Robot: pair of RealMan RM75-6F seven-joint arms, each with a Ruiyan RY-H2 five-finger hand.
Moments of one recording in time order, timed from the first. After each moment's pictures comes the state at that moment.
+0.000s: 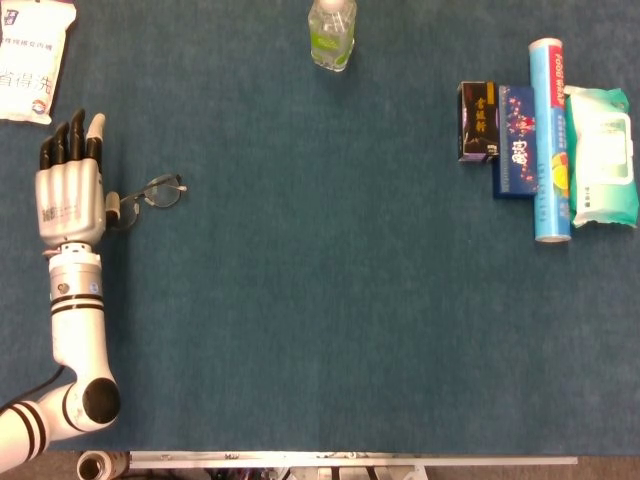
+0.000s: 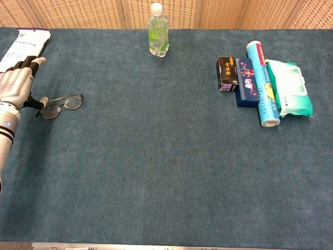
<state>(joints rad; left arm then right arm) -0.41 -1.72 -0.23 -1.28 0.98 1.28 0.44 0.06 -1.04 0.09 -1.60 -1.55 1.57 0.20</state>
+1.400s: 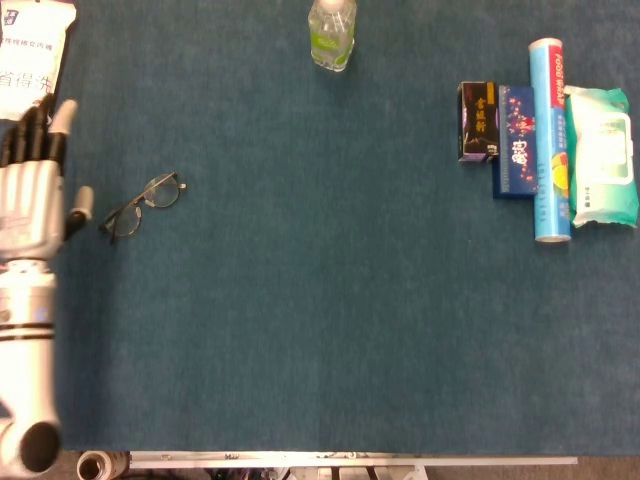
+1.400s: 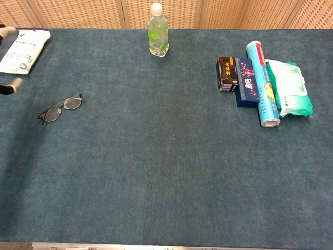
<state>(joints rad) -0.30 -1.40 -0.17 -1.62 1.23 1.42 0.30 0.07 -1.07 0.09 -1.59 -1.55 1.54 0.16</state>
